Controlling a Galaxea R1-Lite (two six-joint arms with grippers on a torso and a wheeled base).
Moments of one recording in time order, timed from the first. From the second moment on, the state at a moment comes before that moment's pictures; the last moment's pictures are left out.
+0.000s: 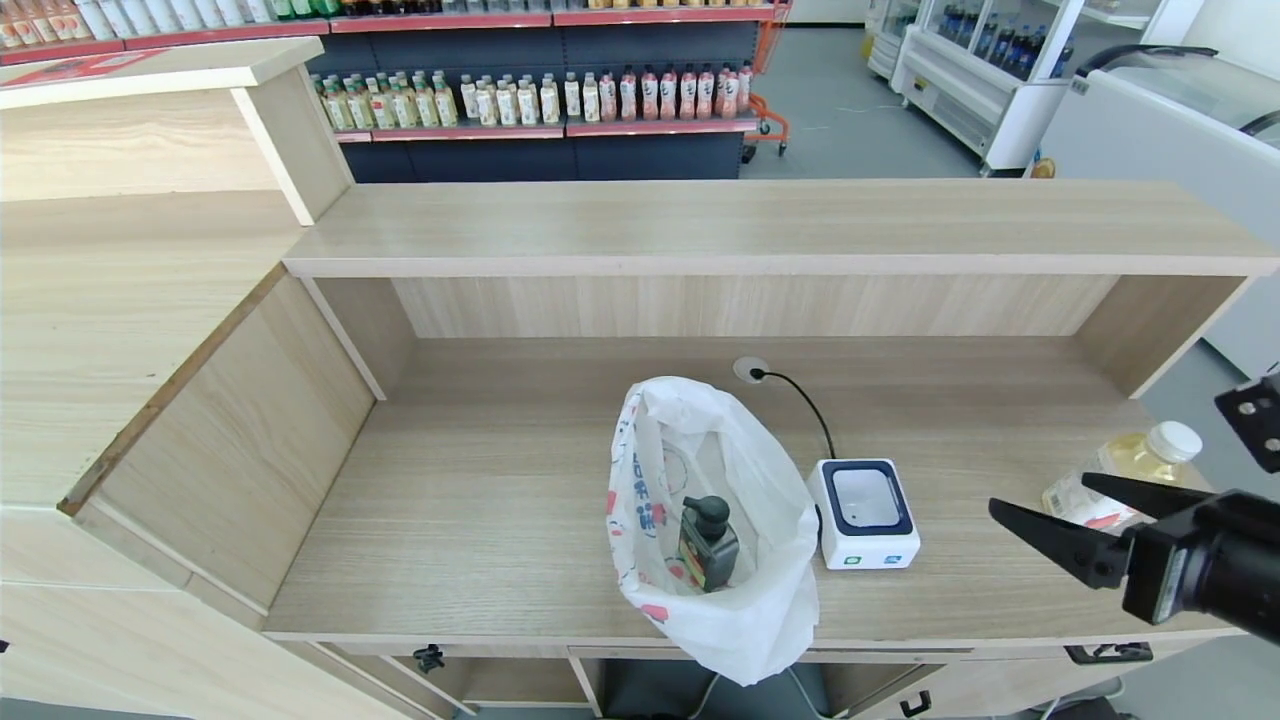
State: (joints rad) left arm -0.01 0.00 0.00 0.04 -0.04 0.03; right arm 0.22 1.14 -0.35 -0.54 0.13 0.01
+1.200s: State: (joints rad) left arm -0.01 0.00 0.00 0.04 -0.04 0.03; right arm 0.20 0.99 -0.24 -0.47 0.06 0.01
